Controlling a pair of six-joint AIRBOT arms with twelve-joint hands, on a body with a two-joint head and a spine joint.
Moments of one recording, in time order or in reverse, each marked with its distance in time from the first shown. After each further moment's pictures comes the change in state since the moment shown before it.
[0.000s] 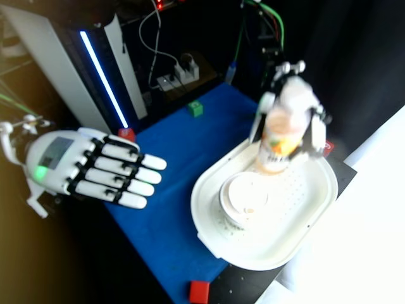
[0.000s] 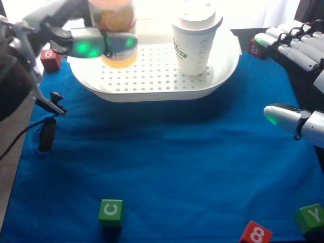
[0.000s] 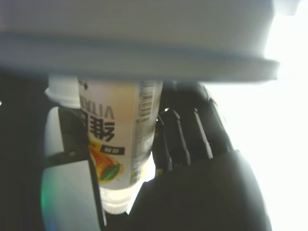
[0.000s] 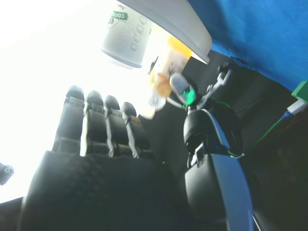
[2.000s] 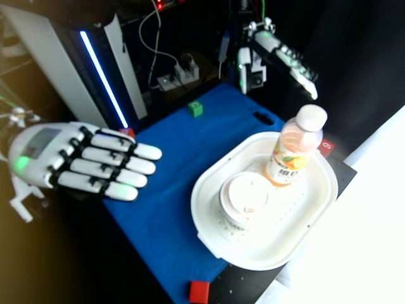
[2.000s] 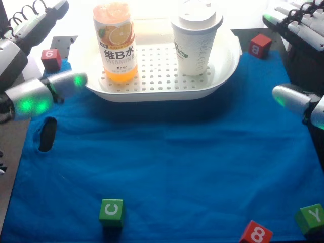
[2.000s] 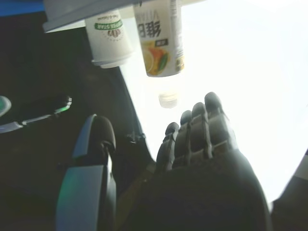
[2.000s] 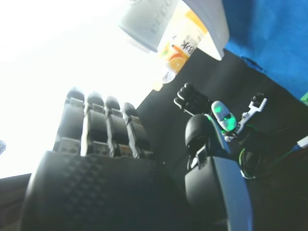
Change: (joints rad) left arm 0.368 0.245 -0.368 -0.116 -0.375 0.229; right arm 0.044 0.053 -0.006 -0.041 0.011 -0.060
